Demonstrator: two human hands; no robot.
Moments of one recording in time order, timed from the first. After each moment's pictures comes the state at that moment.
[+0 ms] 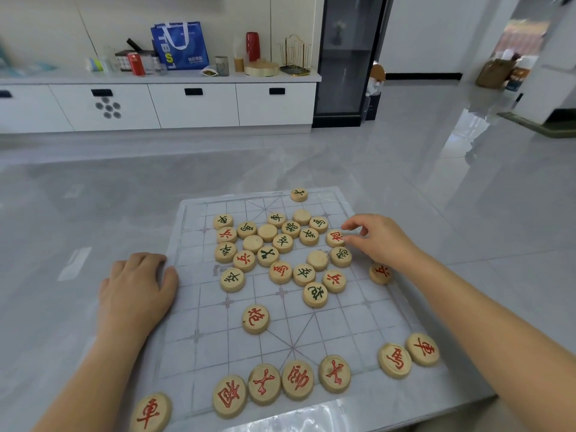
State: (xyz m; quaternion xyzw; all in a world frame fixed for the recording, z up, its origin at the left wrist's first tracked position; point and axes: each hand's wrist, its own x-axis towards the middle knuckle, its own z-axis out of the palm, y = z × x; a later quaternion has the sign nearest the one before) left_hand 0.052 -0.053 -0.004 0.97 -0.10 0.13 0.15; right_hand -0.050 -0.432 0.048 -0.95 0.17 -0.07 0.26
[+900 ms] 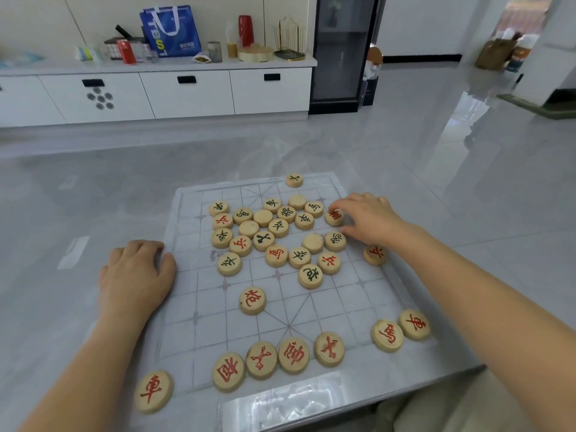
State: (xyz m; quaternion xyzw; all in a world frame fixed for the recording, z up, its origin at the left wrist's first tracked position) left_hand 0.050 -0.053 0.000 0.98 -0.11 0.12 0.14; right_hand -0.037 -0.433 0.050 -1.00 0.10 0.01 0.01
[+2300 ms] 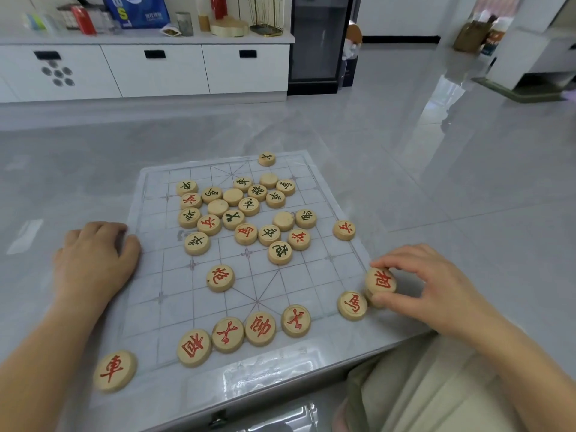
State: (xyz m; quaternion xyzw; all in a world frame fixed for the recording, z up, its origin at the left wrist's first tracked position) left_hand 0.051 -0.052 0.000 0.98 -0.11 0.13 0.13; right_hand -0.229 -0.412 0.059 -0.96 0.10 -0.11 0.25
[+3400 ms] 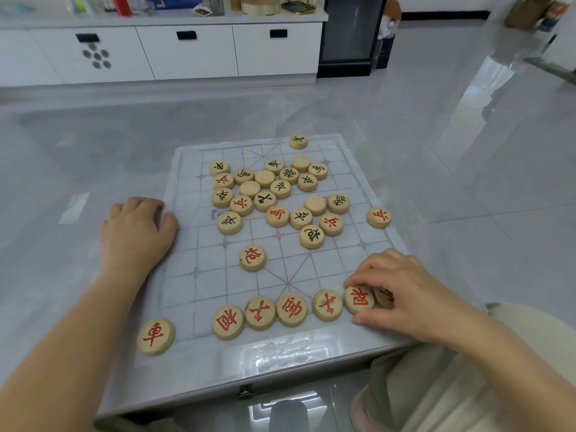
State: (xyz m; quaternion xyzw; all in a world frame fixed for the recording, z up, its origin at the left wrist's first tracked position) left_hand 0.052 -0.053 -0.001 0.98 -0.11 0.13 0.13; right_hand -0.196 -0.366 0.043 -0.98 -0.03 0.06 0.20
